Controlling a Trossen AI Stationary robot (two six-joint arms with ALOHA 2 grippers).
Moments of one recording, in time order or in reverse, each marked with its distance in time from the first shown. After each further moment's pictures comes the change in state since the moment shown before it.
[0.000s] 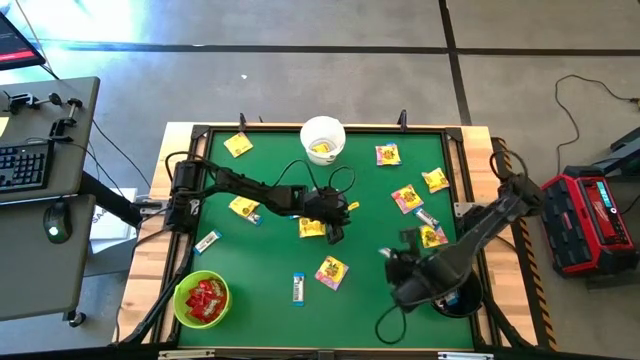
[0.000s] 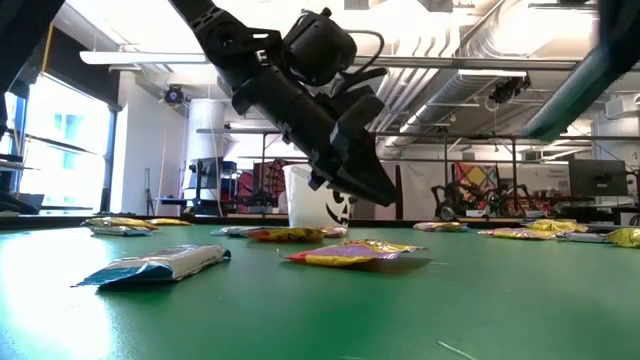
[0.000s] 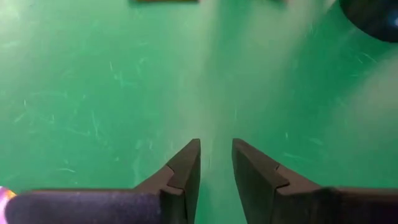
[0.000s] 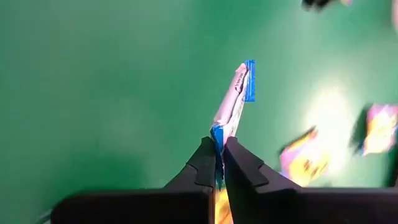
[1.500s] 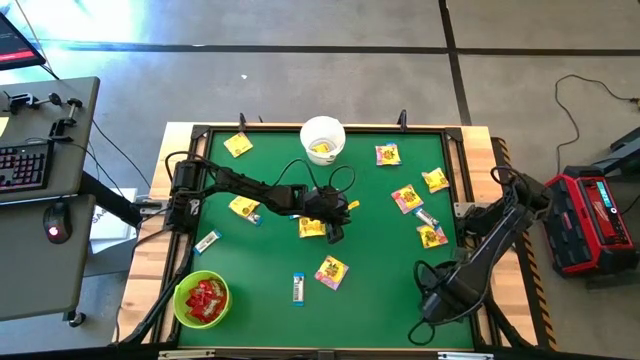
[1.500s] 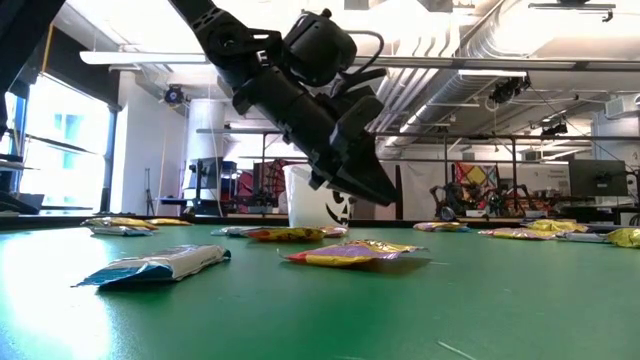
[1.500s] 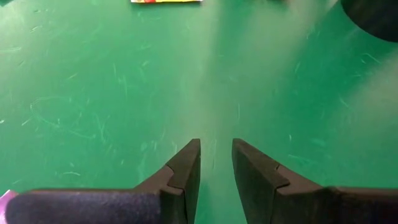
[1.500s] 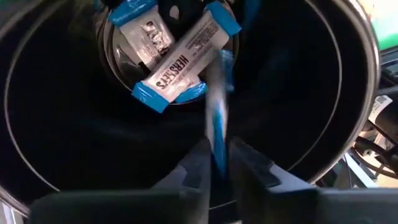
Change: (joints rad) left arm 0.001 0.000 0.002 -0.001 -0.002 0.013; right arm 0.193 -0.030 -0.205 -0.088 -0.646 0.564
